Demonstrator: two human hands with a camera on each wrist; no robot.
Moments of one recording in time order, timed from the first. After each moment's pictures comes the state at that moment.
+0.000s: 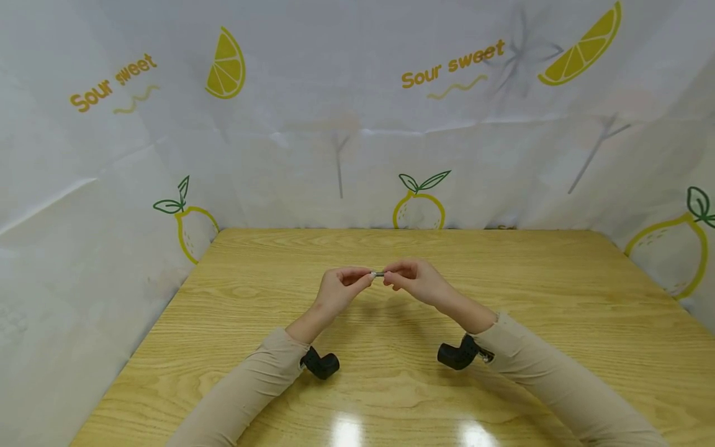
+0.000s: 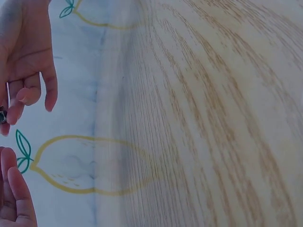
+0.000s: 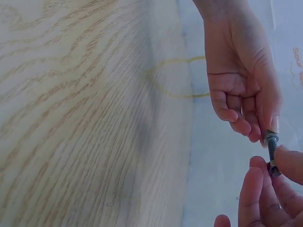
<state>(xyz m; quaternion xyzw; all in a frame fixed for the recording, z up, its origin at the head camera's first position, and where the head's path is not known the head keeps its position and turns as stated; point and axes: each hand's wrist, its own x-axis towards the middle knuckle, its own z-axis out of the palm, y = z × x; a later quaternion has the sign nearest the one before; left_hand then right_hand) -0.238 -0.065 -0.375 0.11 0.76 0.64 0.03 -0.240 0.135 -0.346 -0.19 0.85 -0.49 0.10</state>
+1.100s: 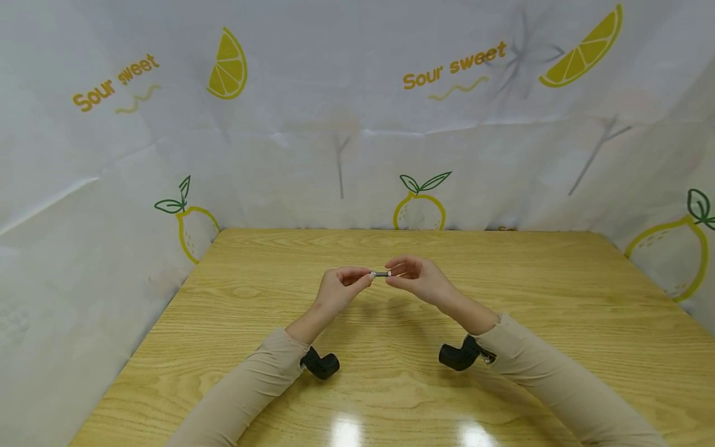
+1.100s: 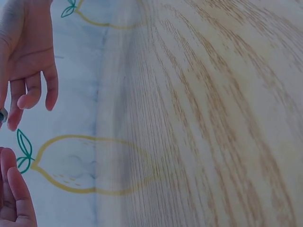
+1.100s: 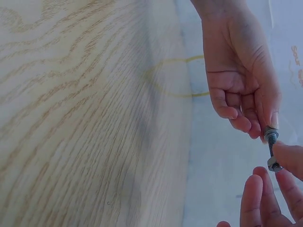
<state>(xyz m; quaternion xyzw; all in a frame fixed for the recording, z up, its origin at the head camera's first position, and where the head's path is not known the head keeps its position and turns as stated) -0.238 -0.066 -0.375 0.11 0.76 0.65 0.02 -0.238 0.136 -0.346 -0.18 0.84 -0.51 0.08</state>
